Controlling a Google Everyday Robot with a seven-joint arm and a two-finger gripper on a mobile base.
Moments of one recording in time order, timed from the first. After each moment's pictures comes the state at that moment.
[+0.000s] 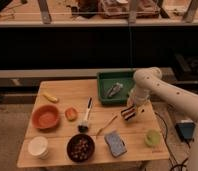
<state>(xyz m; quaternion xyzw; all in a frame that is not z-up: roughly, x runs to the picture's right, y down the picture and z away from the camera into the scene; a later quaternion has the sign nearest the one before) 0.197 0.114 0.842 -0.32 -0.16 -0.27 0.90</state>
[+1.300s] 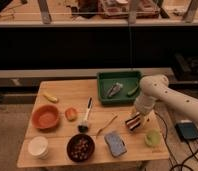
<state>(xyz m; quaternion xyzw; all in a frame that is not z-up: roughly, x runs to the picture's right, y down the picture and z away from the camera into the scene) 0.238 0.164 0.816 -0.35 -0.18 -0.27 0.88</state>
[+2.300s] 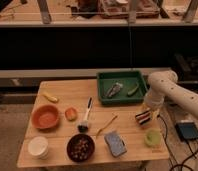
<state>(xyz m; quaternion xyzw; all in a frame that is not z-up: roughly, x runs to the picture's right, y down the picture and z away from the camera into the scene) 0.295 0.134 0.837 -0.36 -0.11 -0.22 0.90</state>
